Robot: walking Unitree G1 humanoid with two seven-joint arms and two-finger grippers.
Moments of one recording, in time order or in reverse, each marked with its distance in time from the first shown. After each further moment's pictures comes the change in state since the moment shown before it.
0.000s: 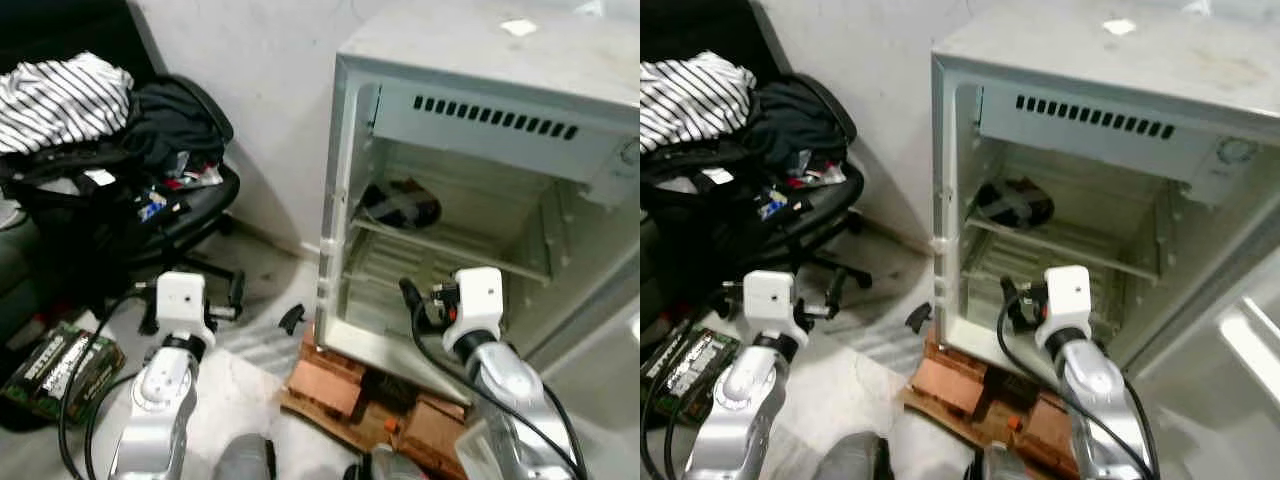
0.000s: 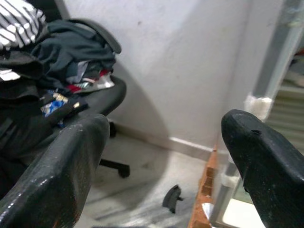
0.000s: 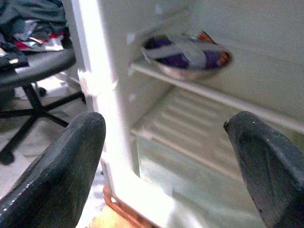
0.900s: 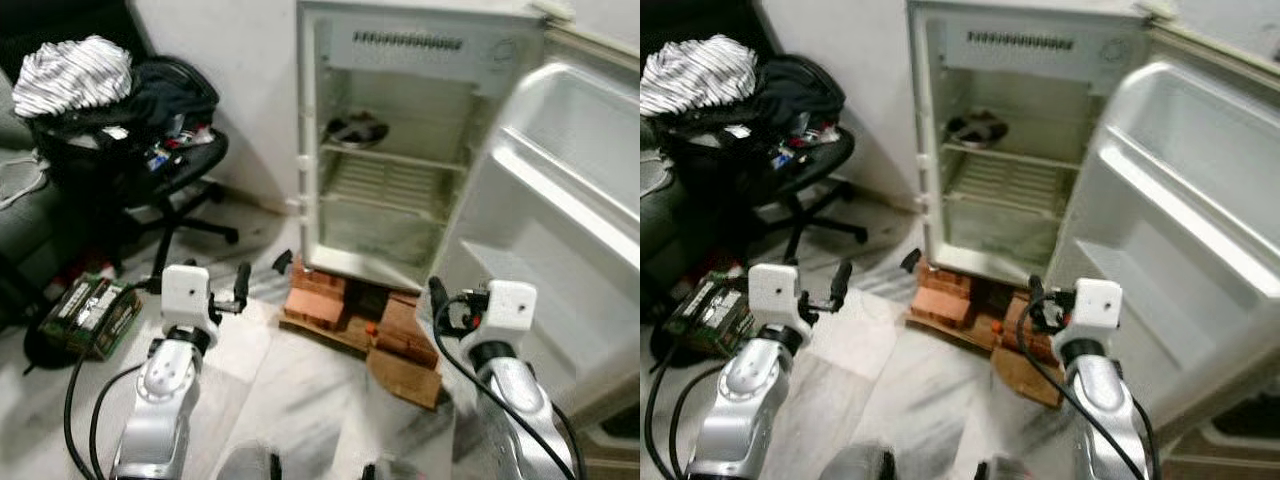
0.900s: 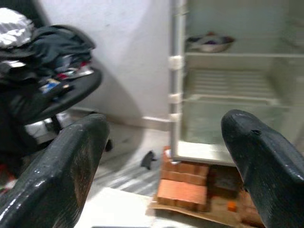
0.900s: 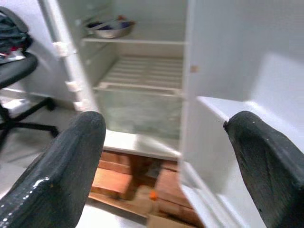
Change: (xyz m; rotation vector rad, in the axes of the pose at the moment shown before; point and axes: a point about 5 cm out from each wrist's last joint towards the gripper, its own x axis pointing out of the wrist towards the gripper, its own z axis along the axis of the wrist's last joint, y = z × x) left arm 0.003 -0.004 0.003 -0.006 -0.013 -0.029; right arm -0.010 -0.011 -0.004 0.098 -0.079 -0.187
